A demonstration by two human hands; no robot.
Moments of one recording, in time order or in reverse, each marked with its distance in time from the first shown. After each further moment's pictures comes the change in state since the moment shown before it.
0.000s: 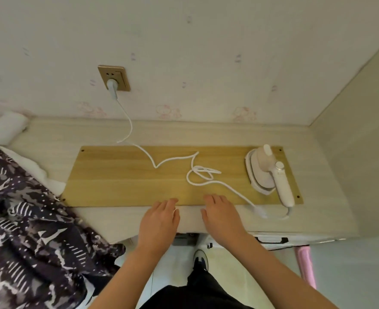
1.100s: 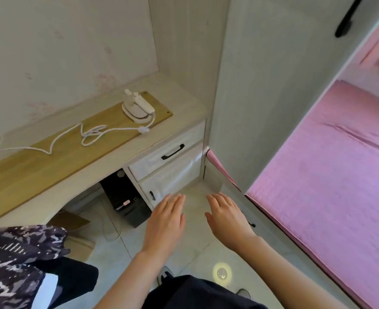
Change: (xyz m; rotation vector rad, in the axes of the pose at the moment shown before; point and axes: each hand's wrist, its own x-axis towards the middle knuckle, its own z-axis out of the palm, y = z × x) left_hand -0.276 0.150 0.005 -0.033 -0.306 0.720; right_hand -0.427 -0.021 0.056 0.040 0.203 0.578
